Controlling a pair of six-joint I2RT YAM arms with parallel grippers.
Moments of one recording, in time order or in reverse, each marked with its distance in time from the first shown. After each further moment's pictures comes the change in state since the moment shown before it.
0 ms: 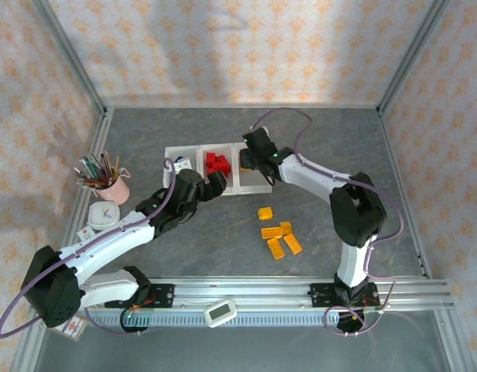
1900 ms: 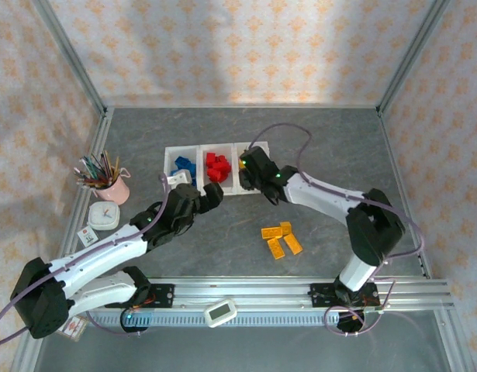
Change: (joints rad) left arm -0.055 -0.118 -0.117 -0.003 -0.034 -0.084; right arm 0.104 -0.122 -0.158 0.001 0.005 0.021
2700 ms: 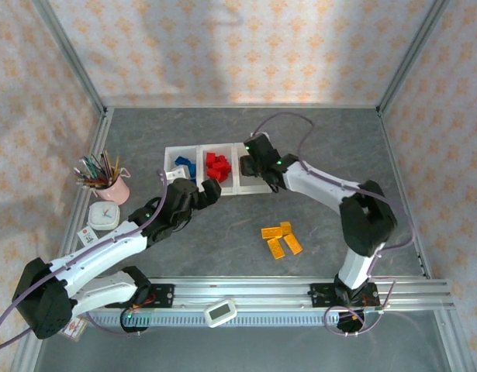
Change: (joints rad) left arm 0.042 0.016 0.030 -0.021 0.031 0.055; right arm -0.074 0.015 0.064 -0.021 0.005 -0.037
